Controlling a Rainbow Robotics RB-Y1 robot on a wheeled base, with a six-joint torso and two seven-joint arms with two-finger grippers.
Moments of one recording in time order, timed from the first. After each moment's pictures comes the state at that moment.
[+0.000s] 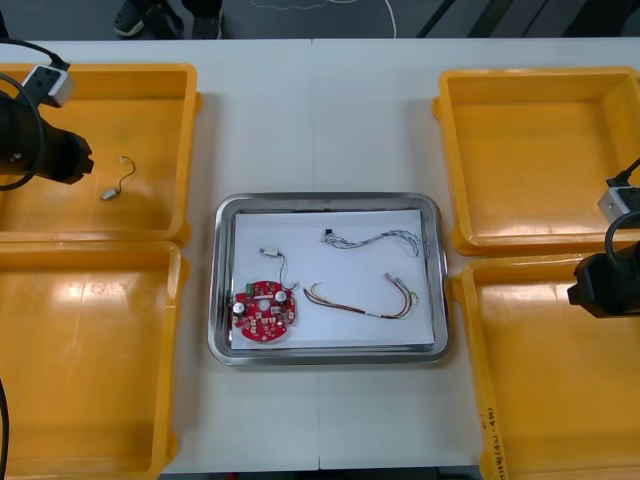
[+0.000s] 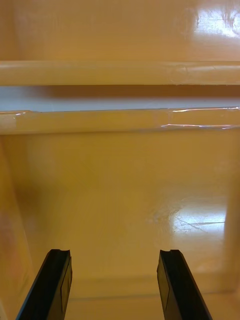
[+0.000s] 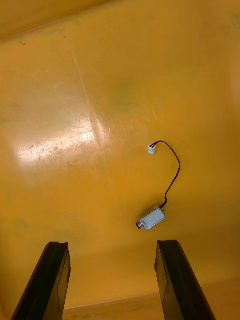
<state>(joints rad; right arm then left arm) -0.15 -0.76 -0.11 -2.30 -0.78 1.92 1.14 -0.59 0.58 0.19 -1.59 0.47 1.54 -1.82</state>
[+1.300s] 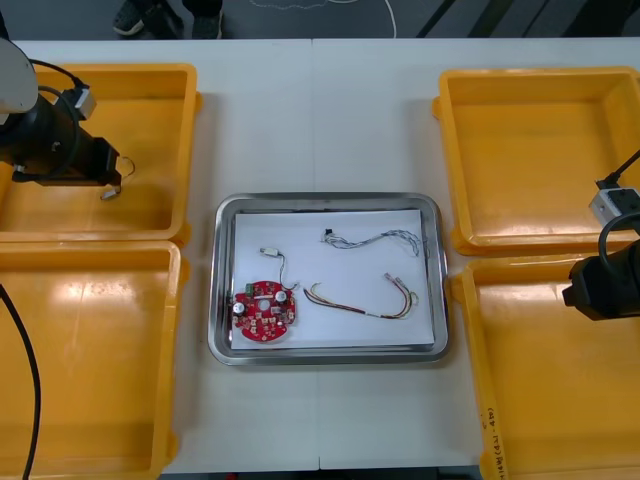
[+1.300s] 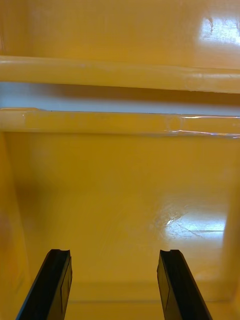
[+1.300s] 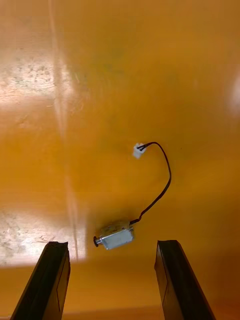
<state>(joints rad) -0.15 -0.73 -0.11 -2.30 -0.76 1.92 1.22 -0.77 0.56 0.14 -1.22 0.49 1.55 -1.63</state>
